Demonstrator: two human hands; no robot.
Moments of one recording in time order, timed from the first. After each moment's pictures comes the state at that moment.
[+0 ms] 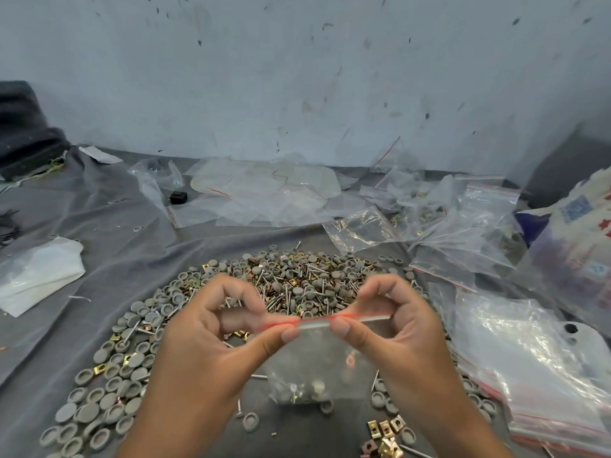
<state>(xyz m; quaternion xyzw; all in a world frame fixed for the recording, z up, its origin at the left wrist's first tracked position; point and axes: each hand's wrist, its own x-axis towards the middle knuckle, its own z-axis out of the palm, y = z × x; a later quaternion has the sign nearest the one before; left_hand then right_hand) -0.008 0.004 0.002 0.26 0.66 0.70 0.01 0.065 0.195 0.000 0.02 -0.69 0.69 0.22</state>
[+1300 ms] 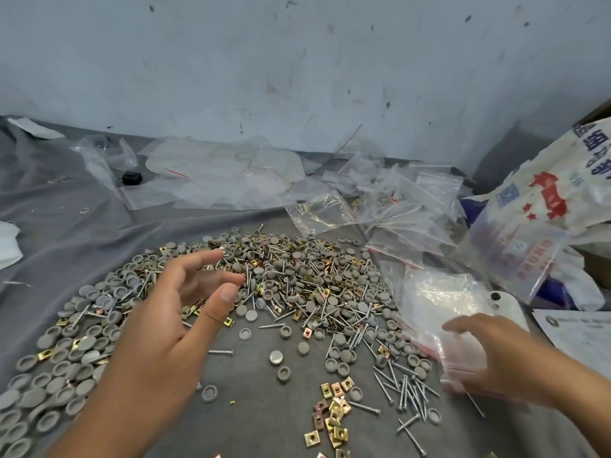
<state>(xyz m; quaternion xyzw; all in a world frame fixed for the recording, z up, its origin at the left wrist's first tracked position) 0.000 0.001 0.000 0.25 0.76 0.60 -0.02 0.169 0.381 -0.013 -0.22 -0.96 0.01 -0.14</state>
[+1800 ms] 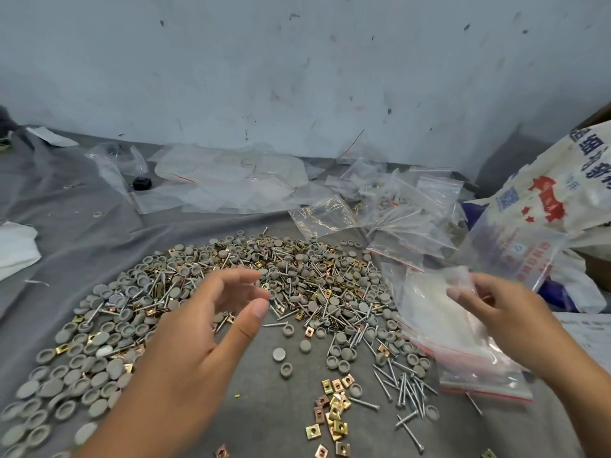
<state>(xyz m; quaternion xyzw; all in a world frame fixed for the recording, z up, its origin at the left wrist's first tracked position) 0.026 0.004 0.015 0.29 0.78 0.55 0.00 0.155 0.345 0.033 -0.27 -0.92 0.26 0.14</state>
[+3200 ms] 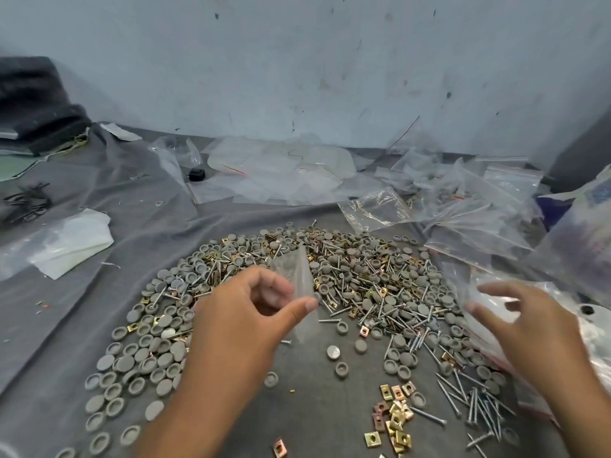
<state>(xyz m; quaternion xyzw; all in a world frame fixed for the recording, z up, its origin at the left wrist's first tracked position) -0.001 0.004 -0.006 0.16 0.81 0.57 -0.05 0.115 0.303 -0.016 -0.31 -0.89 0.25 0.22</state>
